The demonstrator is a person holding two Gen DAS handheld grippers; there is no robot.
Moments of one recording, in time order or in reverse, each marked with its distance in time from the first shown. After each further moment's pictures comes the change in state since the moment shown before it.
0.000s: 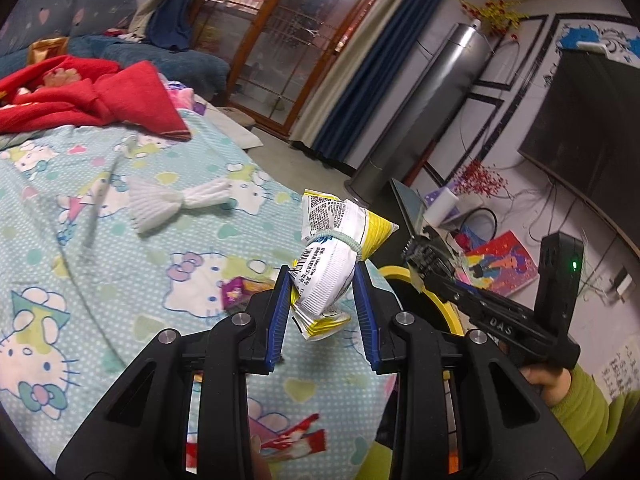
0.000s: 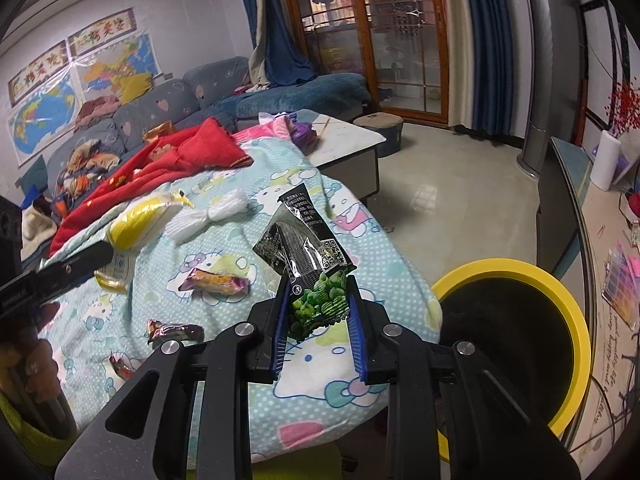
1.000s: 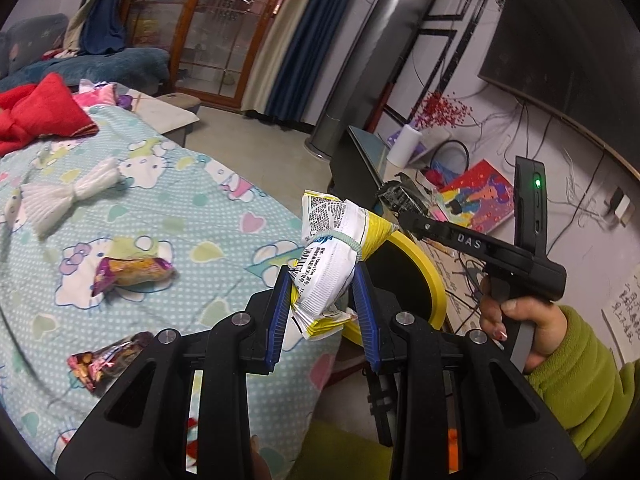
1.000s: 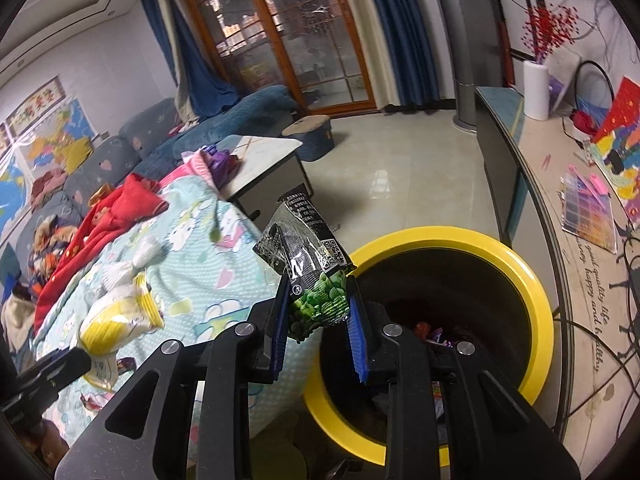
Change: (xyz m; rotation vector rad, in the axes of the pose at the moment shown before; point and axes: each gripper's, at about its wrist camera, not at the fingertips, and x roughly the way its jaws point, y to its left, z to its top) left arm 0.064 -0.089 -0.031 0.195 0.143 -0.072; right arm -0.016 -0.114 -0.021 0.287 -0.043 -0.120
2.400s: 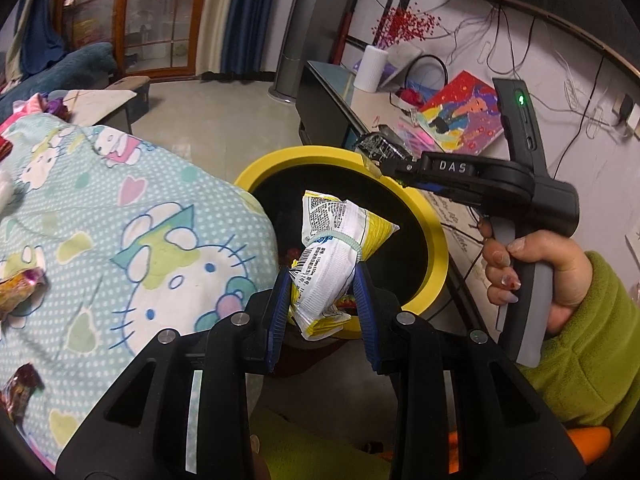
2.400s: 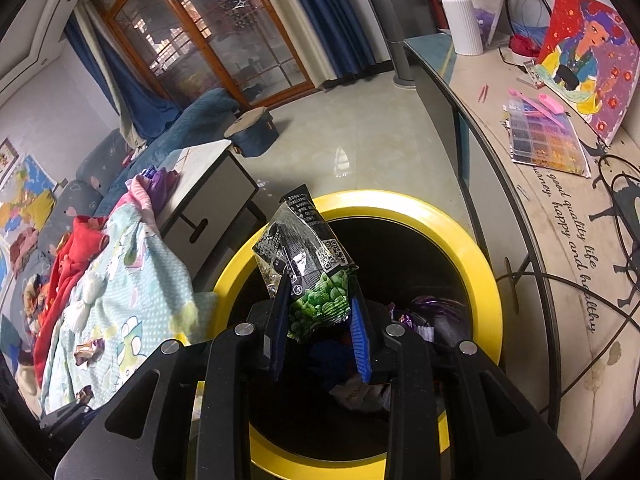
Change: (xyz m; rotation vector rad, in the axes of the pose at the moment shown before) left arm 0.108 -0.068 -0.025 0.197 0.217 -0.023; right arm 0.022 -0.111 -0.017 0.235 0.050 -0.082
